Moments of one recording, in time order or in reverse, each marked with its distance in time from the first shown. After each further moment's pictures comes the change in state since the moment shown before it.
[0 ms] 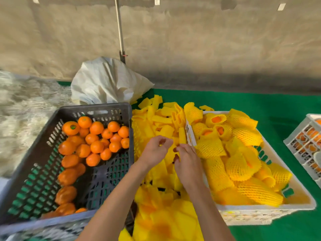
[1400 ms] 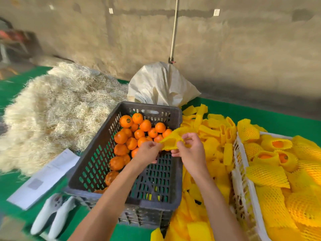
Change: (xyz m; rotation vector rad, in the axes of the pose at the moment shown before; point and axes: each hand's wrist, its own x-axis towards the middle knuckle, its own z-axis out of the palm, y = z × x) left_hand -0.037 -0.076 -0.157 -0.055 0.293 -0.324; right_hand 0.040 -0.144 0.032 1.003 -0.172 0.082
